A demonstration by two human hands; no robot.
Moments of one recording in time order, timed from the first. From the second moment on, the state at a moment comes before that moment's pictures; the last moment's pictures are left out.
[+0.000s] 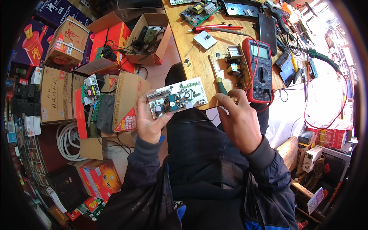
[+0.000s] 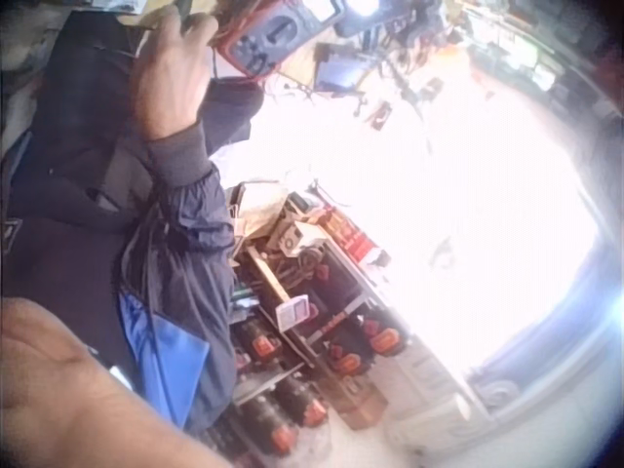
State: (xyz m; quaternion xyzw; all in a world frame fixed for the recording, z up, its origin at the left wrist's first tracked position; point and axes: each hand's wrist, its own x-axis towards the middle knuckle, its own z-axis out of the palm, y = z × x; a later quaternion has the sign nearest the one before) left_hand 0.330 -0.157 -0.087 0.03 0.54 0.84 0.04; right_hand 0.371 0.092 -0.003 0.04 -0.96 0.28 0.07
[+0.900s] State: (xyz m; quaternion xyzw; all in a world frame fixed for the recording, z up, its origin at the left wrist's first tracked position) left_hand 0.338 -0.096 -0.089 0.04 0.55 0.83 0.09; right_hand 0.429 0.122 0.006 -0.13 -0.74 0.61 0.27
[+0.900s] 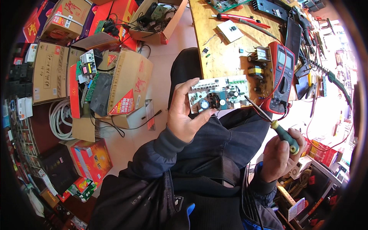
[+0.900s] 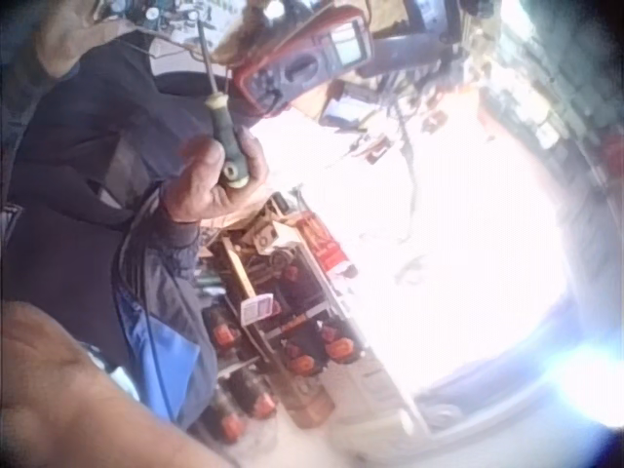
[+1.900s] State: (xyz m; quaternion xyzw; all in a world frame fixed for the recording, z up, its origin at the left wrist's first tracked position) left_hand 0.291 -0.137 -0.072 0.13 0.66 0.73 0.00; right_hand 0.374 0.122 0.029 -0.13 -0.77 0.57 0.25
